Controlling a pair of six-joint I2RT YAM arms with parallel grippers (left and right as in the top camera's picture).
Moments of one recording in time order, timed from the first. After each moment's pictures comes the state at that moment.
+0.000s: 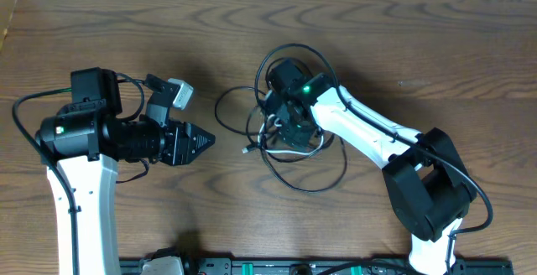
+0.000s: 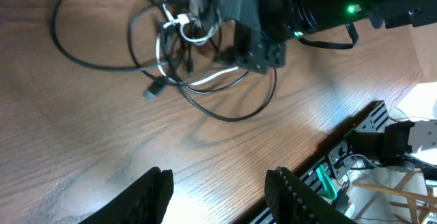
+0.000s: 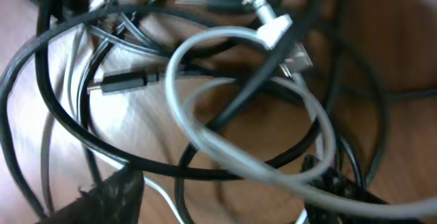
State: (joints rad) left arm 0.18 1.24 1.30 -1.41 0.73 0.44; right arm 0.67 2.00 1.46 -0.83 -0.02 -0.31
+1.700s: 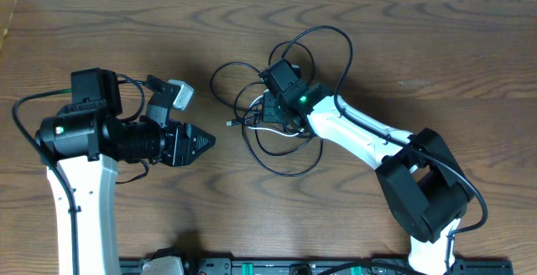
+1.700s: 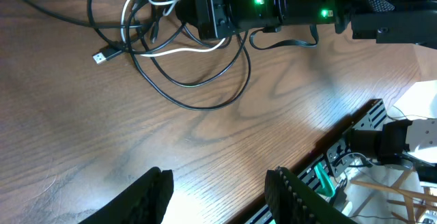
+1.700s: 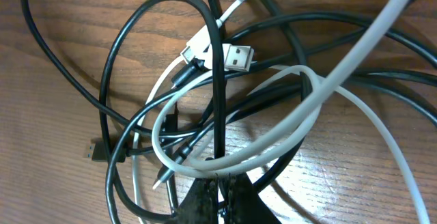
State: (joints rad) left arm 0.18 1.24 1.30 -1.42 0.73 0.44; right arm 0.70 2.00 1.39 -0.45 0.01 0.73
